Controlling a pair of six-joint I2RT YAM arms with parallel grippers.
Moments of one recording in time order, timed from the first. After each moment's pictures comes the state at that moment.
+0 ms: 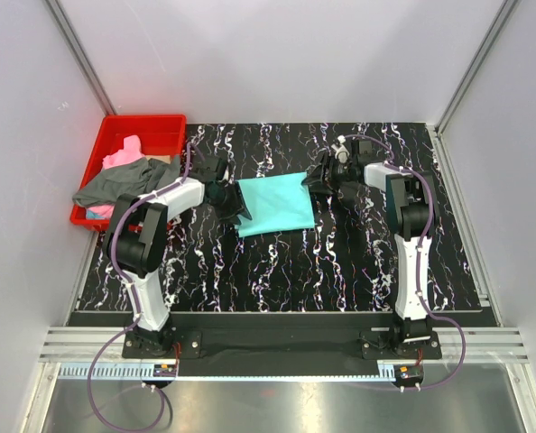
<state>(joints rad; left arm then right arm) -0.33 1.89 1.25 -0.48 0.32 -0.65 0.13 2.36 1.62 -0.11 -0.88 0.58</state>
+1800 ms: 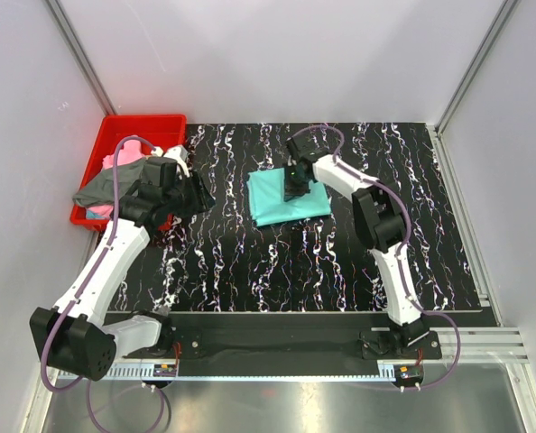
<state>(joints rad) -0.26 1.16 1.08 -0.64 0.12 -0.48 0.51 2.34 1.90 -0.63 -0.12 0.45</state>
